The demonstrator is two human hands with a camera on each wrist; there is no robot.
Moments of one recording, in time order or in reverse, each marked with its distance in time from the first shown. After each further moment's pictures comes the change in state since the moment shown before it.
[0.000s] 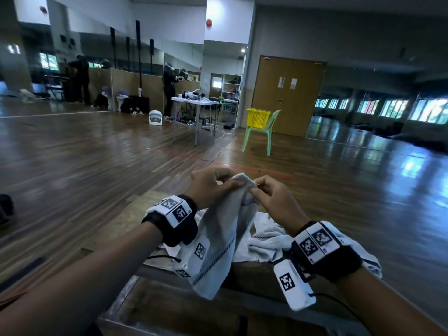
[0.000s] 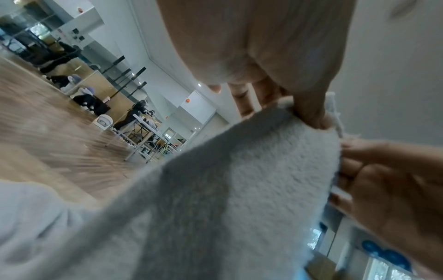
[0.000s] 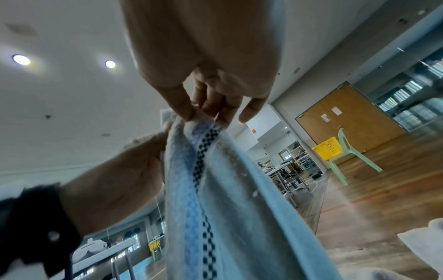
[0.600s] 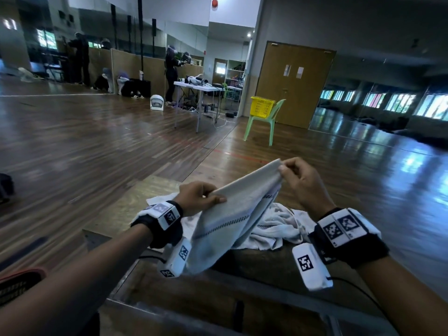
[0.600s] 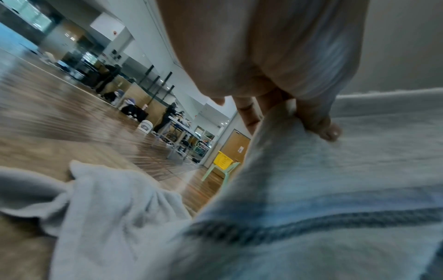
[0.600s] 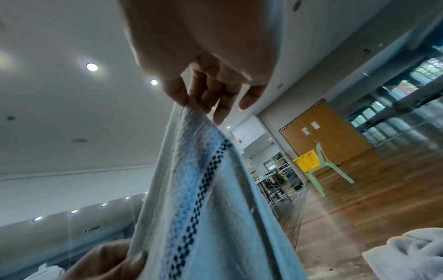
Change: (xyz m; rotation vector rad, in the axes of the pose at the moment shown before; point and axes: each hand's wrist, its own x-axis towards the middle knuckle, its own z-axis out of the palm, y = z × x) left_hand -0.038 -0.067 0.001 0.102 -0.176 -0.197; right_hand 0.007 0.016 -0.031 -0.054 0.152 -0.039
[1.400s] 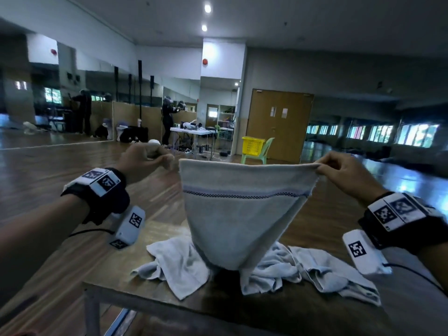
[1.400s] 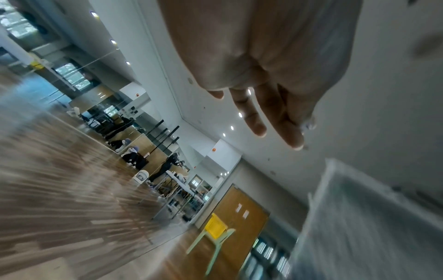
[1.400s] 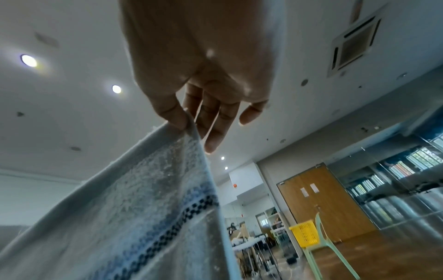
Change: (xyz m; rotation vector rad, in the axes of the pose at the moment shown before) left_hand -0.007 0.080 -0.192 0.135 0.382 0.171; right_hand 0.032 -0.075 -0.128 -0.301 0.068 -0.065
